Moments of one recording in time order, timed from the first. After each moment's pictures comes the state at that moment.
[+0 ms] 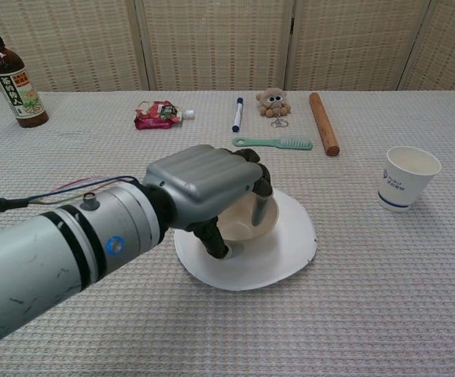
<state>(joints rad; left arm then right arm) -0.92 -1.81 -0.11 -1.72 0.95 1.17 0.94 0.18 -1.00 -0.02 -1.43 -1.61 1.38 0.54</state>
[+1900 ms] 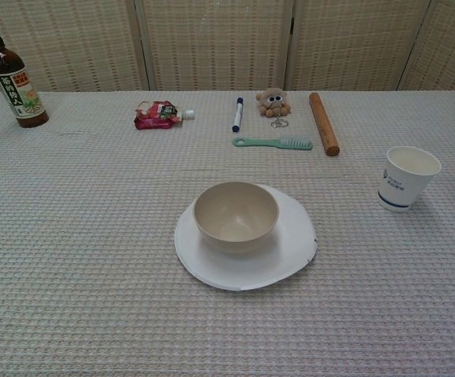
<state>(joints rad) -0.22 -0.99 0.10 -1.60 1.32 1.50 0.00 0.53 -0.94 0.14 -1.68 -1.21 0.70 0.03</state>
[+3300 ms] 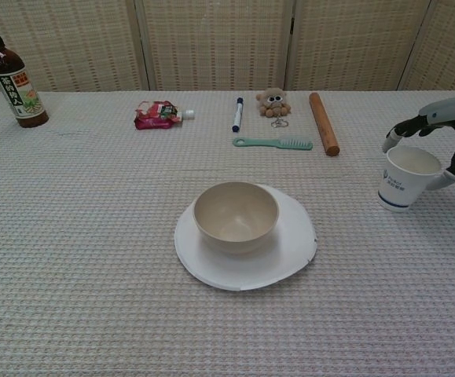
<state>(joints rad) -0.15 -0.98 -0.02 -1.64 1.35 1.45 0.05 0.83 -1.14 0.07 -1.43 -1.02 0.45 -0.01</state>
